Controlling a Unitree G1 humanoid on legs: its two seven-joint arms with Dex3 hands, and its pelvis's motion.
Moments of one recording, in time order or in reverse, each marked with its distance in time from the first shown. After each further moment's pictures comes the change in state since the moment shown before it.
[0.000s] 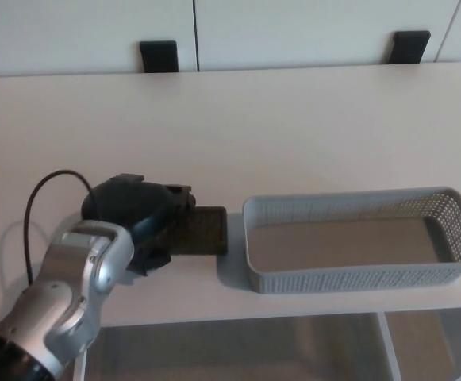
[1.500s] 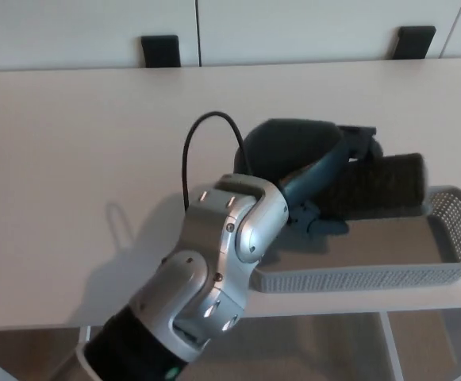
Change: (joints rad) left_arm -0.191 -0.403 -0.095 -0.160 0.030 0.133 -0.085; right_arm -0.011 -0.004 0.031 -0.057 -0.056 0.046 0.012
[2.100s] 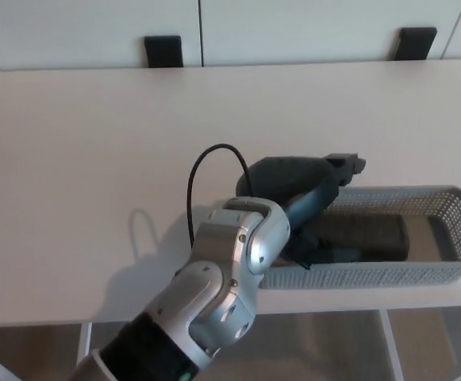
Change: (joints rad) left_arm 0.010 -0.001 -0.036 0.094 -0.004 0.057 -0.072; right_arm -0.028 -0.006 0.002 -0.015 -0.009 0.013 0.016
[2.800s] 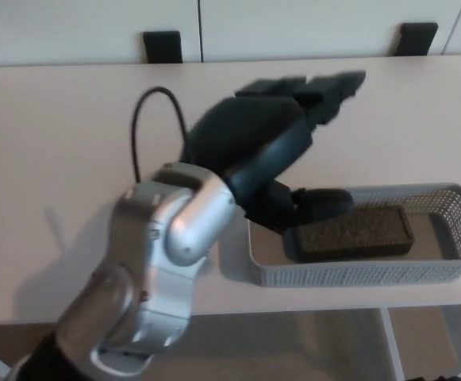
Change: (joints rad) left_arm 0.071 0.152 0.158 -0.552 -0.048 0.017 -0.106; right_arm -0.012 -0.014 0.008 -0.021 -0.012 0.022 0.008
